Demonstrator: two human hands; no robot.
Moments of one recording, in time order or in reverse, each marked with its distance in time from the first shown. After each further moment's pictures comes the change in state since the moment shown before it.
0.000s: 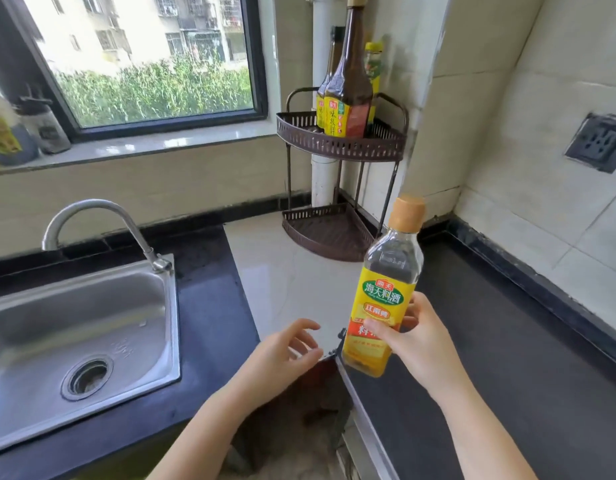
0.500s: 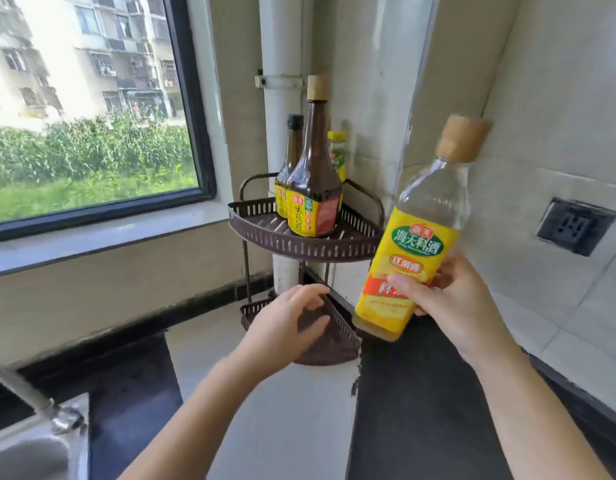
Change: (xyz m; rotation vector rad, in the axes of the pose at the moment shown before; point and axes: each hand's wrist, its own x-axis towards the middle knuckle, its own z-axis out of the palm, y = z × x) left_hand 0.230 0.059 -0.103 0.243 0.185 0.459; right_hand 0.185 -0.109 -0.052 0.070 0.285 -0.180
